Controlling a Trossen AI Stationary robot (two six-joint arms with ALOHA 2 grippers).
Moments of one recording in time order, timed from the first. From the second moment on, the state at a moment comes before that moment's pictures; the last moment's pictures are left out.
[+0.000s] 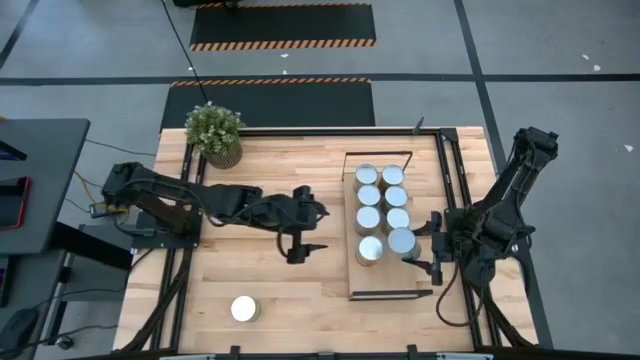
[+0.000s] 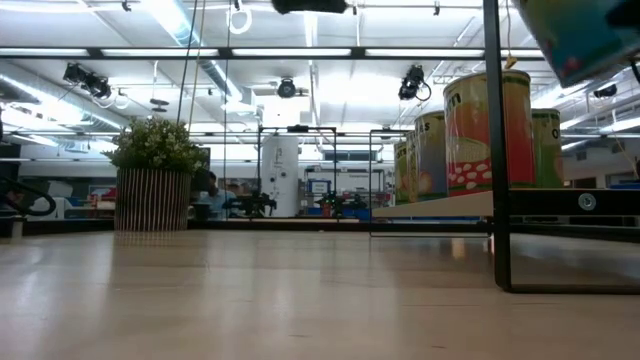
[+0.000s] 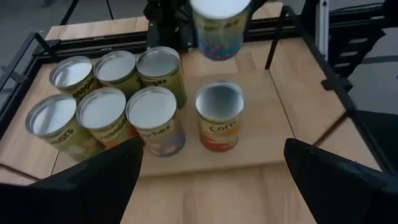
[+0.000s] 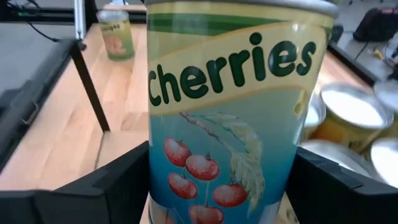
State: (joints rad) left arm -0.21 1.54 1.36 -0.38 -0.17 -0.02; right arm 0.98 0.92 0.59 -0.47 0.98 0.65
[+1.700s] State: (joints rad) left arm -0.50 1.17 0.88 -0.58 -0.21 -0.66; right arm 0.88 0.98 0.47 -0.51 0.65 0.90
